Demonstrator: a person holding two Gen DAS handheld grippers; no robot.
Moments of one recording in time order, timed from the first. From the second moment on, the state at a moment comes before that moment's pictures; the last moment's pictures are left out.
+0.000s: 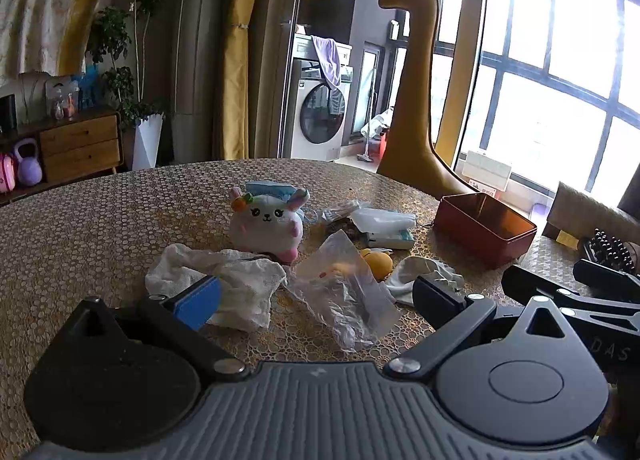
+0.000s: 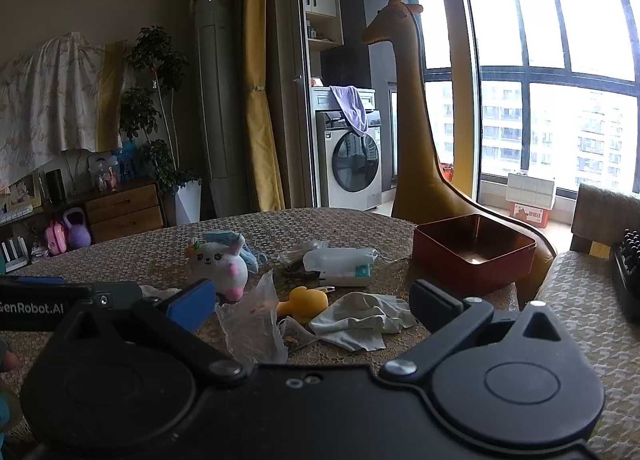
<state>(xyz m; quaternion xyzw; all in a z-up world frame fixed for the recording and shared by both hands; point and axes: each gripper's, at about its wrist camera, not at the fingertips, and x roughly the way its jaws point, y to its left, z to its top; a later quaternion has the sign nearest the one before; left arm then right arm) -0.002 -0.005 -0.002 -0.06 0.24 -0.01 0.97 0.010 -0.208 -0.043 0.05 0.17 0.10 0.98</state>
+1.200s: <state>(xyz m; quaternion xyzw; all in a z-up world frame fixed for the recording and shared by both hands) -0.007 -0.001 0.001 -0.06 0.23 -0.02 0.97 0.008 -0.207 -0.041 0.04 0.16 0.09 0.98</state>
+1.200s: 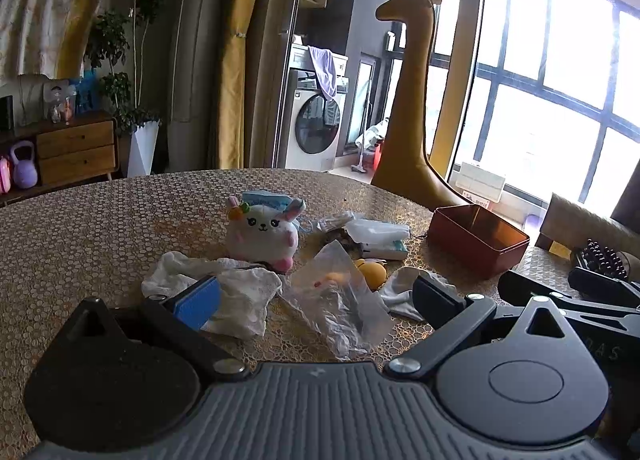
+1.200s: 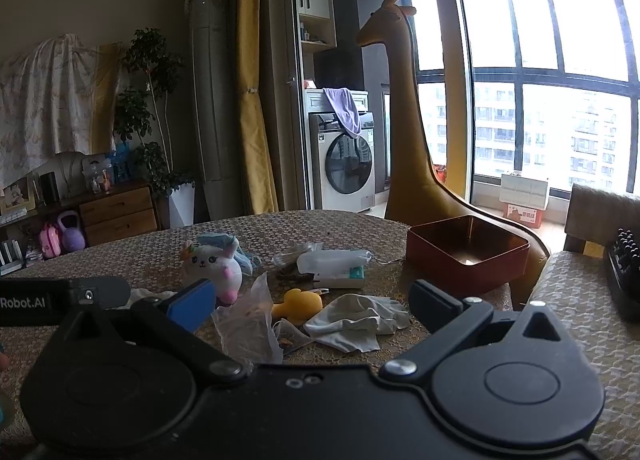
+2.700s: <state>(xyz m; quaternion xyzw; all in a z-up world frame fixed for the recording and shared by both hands) 0.112 0.066 -0.058 -0.10 0.35 0.05 0.93 0.109 -0.170 -0.079 -0.04 0.28 0.22 0.94</state>
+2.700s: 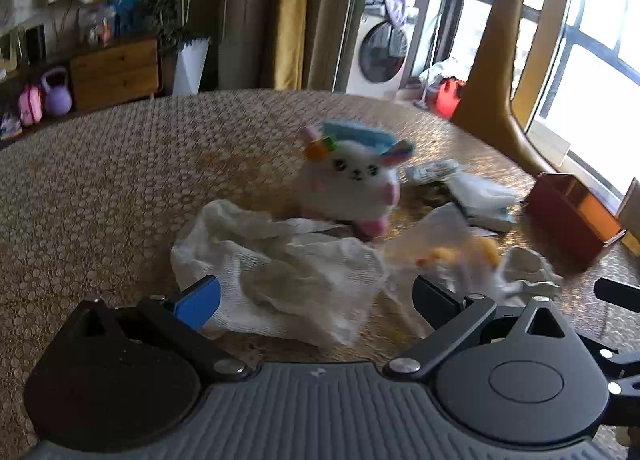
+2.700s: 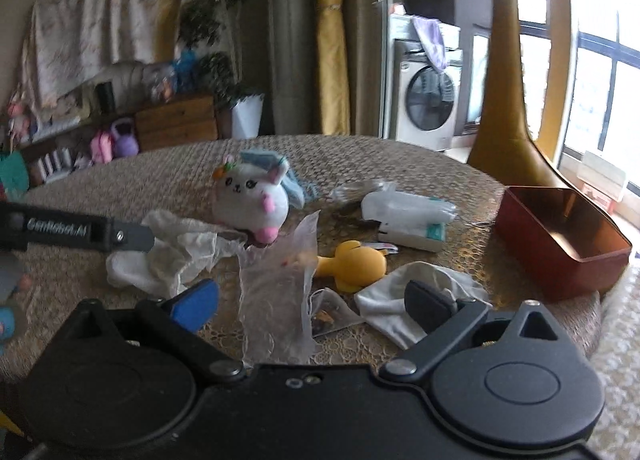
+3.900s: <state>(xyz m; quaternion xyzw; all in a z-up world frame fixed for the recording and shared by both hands) 0.195 0.087 -0.134 -0.03 0.43 0.08 0.90 0.190 -0.081 -0.146 -0.18 0.37 0.30 0.86</state>
